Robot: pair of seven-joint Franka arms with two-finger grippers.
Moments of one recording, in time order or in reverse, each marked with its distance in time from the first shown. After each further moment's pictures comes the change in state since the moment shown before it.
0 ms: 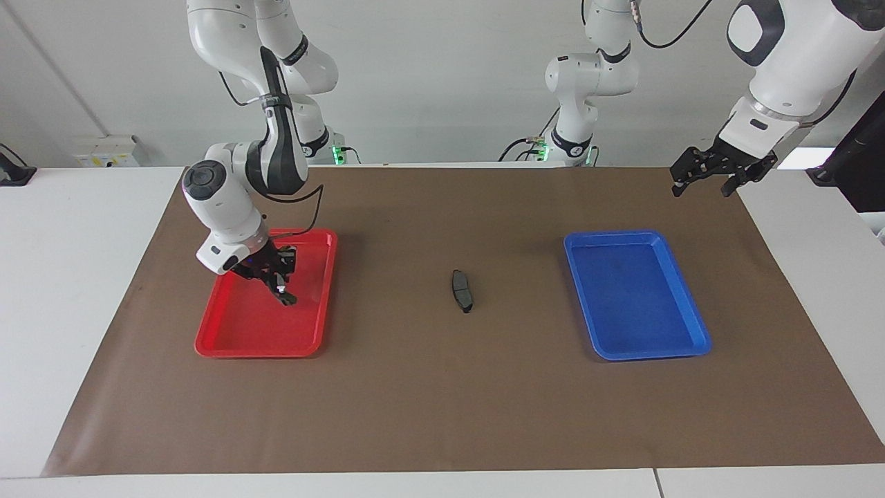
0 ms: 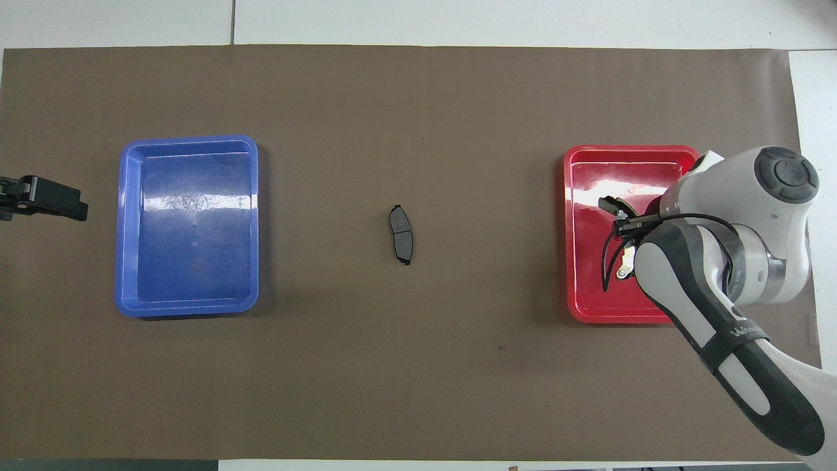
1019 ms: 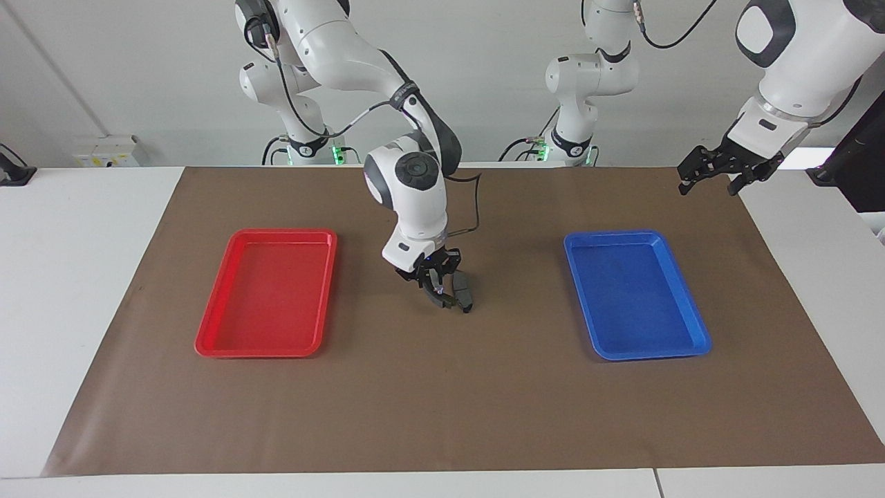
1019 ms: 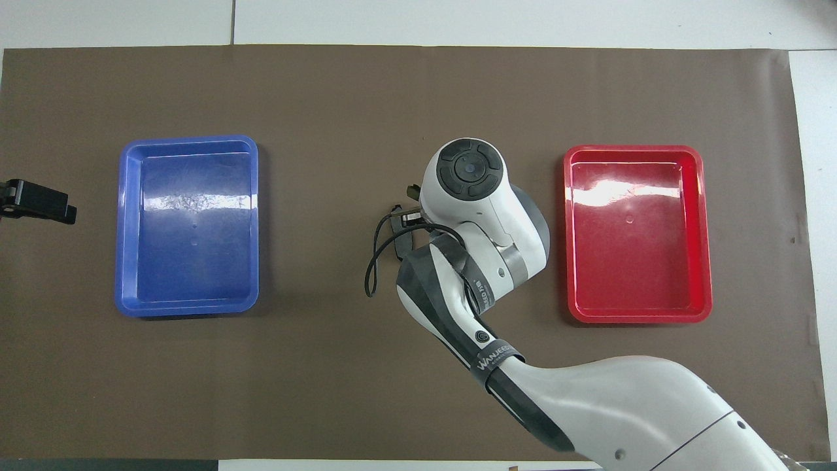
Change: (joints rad) left arm 0.037 -0.001 -0.009 -0.005 0.000 0.006 0.039; right arm 0.499 0.332 0.009 0.433 0.002 -0.008 0.459
